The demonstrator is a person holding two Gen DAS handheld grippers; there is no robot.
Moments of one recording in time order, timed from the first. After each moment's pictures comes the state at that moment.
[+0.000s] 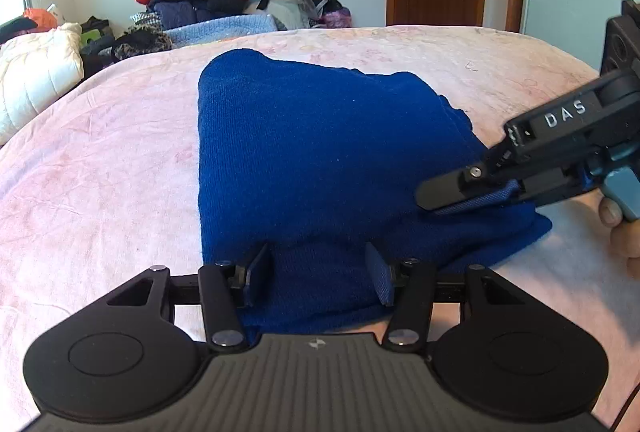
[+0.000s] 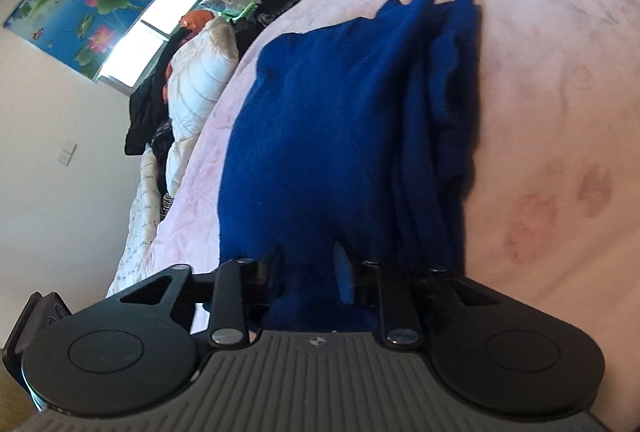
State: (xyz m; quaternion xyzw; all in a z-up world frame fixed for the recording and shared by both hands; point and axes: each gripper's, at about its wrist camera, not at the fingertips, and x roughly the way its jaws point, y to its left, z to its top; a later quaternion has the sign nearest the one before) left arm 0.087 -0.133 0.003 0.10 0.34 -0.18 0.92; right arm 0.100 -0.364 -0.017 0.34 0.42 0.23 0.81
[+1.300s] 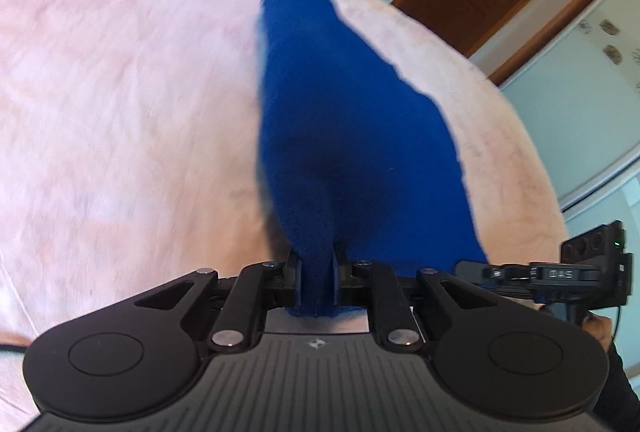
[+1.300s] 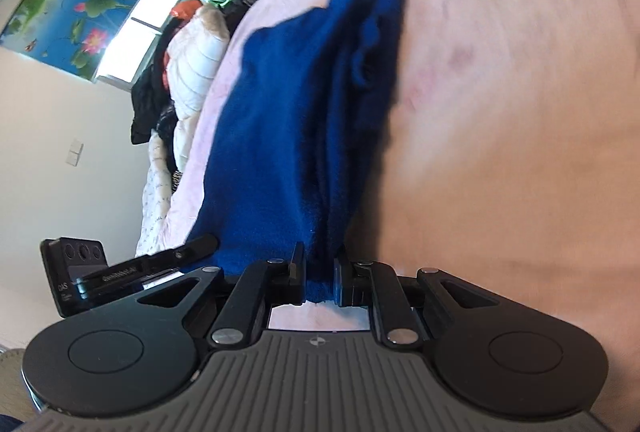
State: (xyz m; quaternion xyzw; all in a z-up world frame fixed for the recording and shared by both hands) left arm 0.079 -0.030 0.005 -0.17 0.48 -0.23 0.83; right arm 0.021 -0.404 -0.025 0.38 0.45 0.24 0.77
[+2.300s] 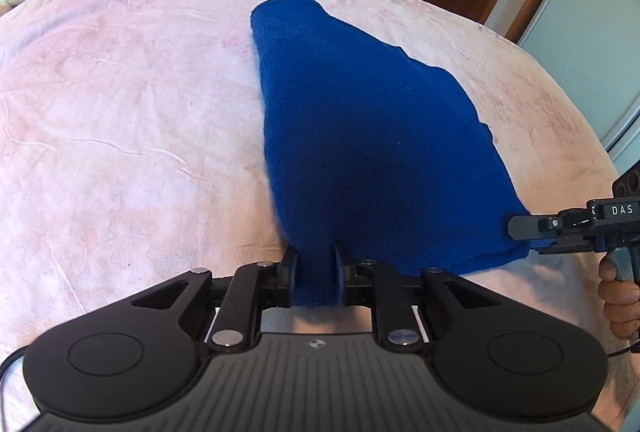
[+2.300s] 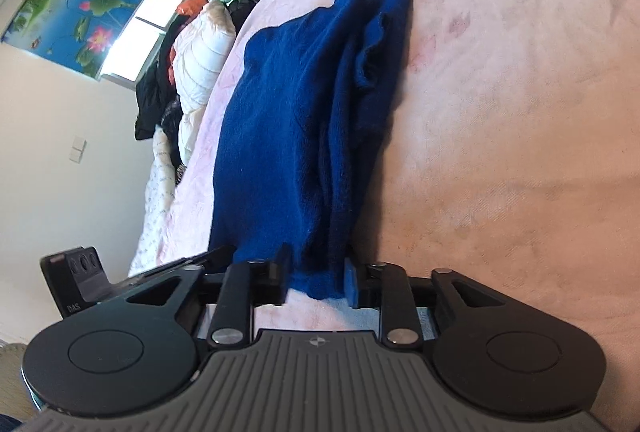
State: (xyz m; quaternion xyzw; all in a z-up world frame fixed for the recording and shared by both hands) left arm 0.052 -0.051 0.014 -0.04 0.46 -0.21 0.87; right arm -0.005 -0.399 -0.019 0.38 0.44 0.24 0.77
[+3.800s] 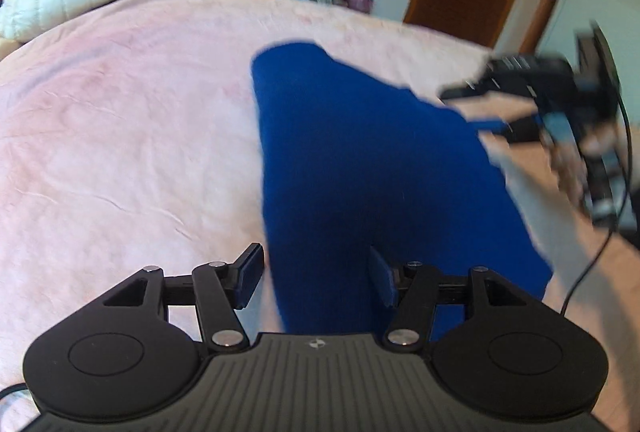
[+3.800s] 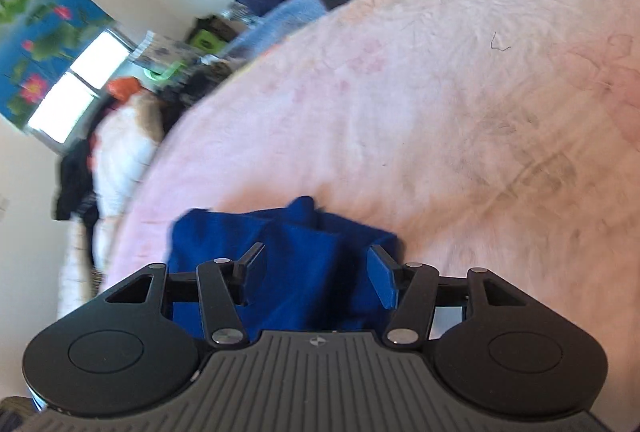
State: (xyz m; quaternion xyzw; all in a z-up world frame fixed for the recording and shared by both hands) left arm 0.060 -0.074 0.017 -0.01 0.41 -0.19 0.89; right arm 0.155 -0.405 0.018 0.31 0.39 0.09 0.86
